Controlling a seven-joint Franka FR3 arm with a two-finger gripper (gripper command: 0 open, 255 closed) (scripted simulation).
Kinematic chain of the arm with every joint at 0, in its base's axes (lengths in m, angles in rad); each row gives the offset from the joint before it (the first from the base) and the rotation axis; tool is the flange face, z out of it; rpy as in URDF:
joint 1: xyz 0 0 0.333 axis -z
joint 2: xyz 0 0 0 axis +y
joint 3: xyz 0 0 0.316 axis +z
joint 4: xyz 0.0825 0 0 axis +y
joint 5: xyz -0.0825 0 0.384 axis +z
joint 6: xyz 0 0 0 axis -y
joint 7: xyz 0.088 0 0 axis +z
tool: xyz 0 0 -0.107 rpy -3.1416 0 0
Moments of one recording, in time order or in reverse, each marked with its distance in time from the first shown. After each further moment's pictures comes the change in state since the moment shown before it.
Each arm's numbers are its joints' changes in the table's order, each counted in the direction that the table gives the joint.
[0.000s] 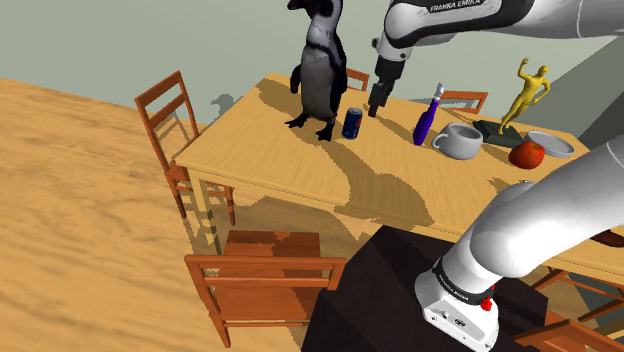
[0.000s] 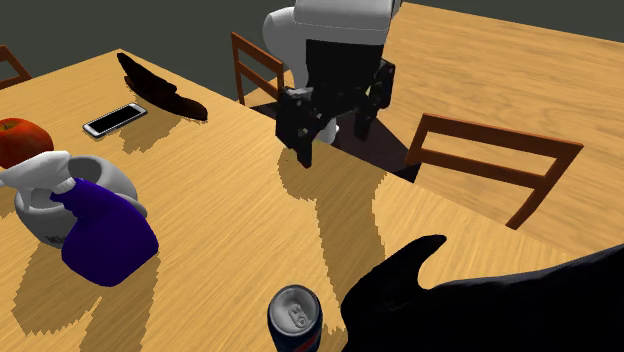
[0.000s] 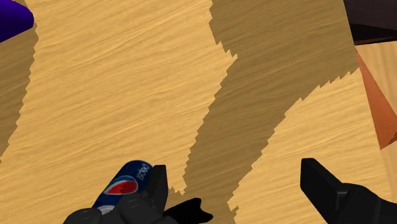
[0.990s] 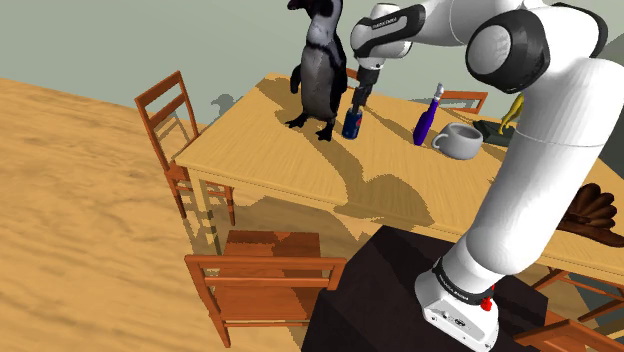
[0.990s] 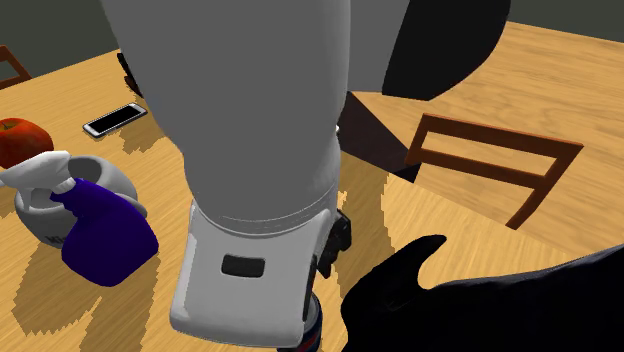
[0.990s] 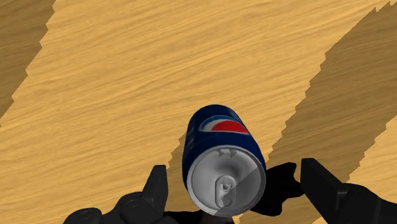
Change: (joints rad) arm 0.078 0.560 -0.097 -0.435 0.213 0.096 0.306
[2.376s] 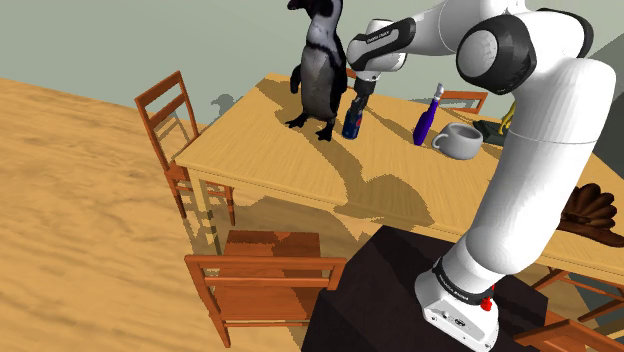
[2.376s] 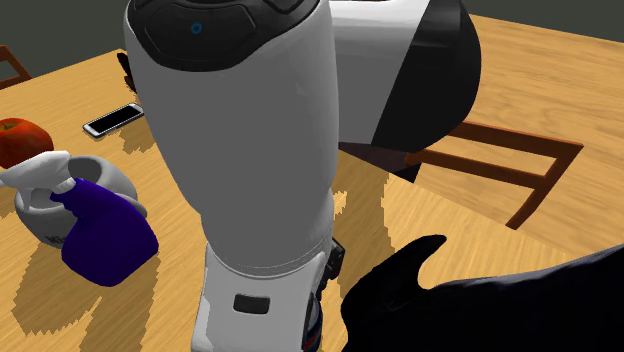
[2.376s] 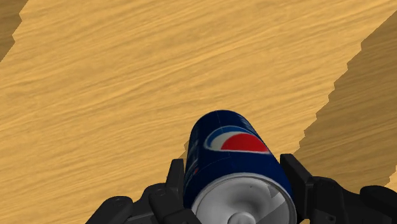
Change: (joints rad) arm 0.007 0.048 0.006 0.041 0.022 0.087 0.019
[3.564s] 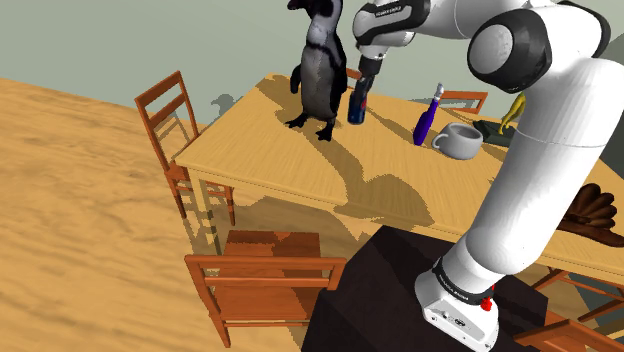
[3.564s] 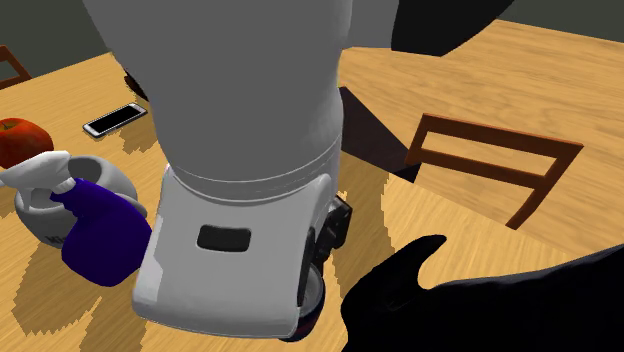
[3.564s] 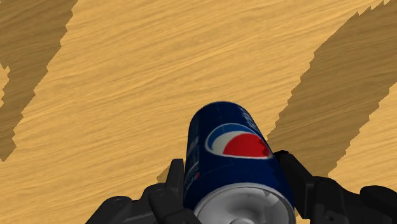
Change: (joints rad) arm -0.004 -0.055 -0.009 -0.114 -0.027 -0.166 -0.020
